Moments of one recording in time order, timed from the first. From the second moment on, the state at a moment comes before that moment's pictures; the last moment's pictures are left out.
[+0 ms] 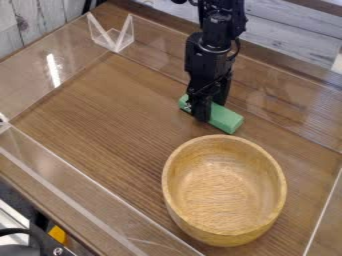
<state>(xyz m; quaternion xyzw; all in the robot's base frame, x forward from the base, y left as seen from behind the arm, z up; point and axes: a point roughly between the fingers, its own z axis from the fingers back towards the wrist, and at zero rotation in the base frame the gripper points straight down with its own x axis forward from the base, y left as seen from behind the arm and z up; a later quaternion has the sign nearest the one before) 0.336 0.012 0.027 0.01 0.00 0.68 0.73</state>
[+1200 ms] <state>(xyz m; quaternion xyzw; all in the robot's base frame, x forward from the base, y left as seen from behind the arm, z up) 0.330 0.013 0.030 0.02 0.00 0.68 0.73</state>
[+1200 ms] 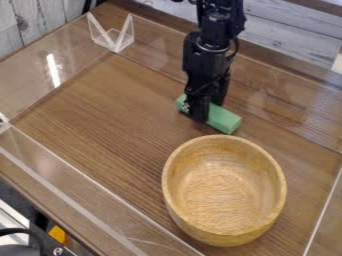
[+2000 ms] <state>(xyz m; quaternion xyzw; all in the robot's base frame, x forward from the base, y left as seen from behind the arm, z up) 0.325 0.013 0.034 0.02 0.00 0.69 0.72</state>
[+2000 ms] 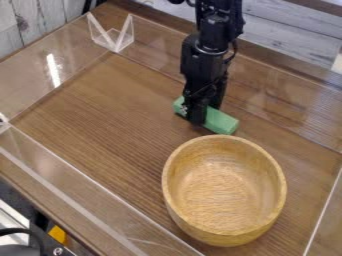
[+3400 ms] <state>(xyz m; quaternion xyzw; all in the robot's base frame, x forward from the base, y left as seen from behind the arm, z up) 0.312 0.014 0.030 0.04 0.02 0.70 0.72</state>
